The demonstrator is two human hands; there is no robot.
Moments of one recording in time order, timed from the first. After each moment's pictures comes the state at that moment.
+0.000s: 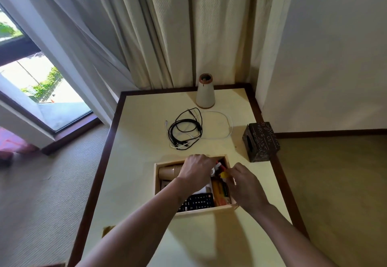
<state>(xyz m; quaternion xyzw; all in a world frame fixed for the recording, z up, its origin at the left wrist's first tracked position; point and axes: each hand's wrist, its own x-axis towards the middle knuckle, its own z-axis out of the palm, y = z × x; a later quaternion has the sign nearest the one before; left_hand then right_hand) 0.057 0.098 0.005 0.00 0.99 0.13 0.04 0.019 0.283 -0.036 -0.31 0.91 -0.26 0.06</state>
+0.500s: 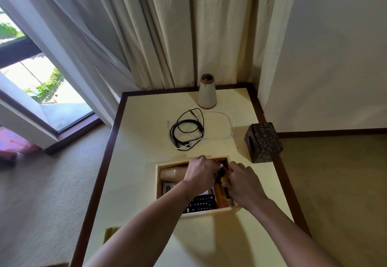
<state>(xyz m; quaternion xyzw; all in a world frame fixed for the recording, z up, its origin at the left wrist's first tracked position) 0.054 0.103 -0.007 -0.04 0.99 0.15 0.06 0.011 0.264 -0.022 -0.37 0.92 -0.07 0.09</state>
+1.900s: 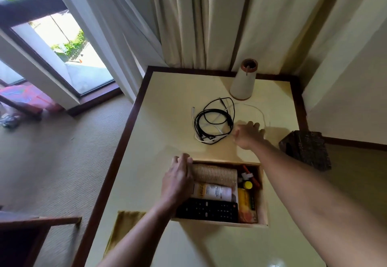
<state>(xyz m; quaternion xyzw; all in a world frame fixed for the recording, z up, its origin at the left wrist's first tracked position) 0.122 0.019 -0.062 -0.37 0.86 0.35 -0.03 -0.144 0.120 -0.083 -0.24 0.94 0.00 0.26</state>
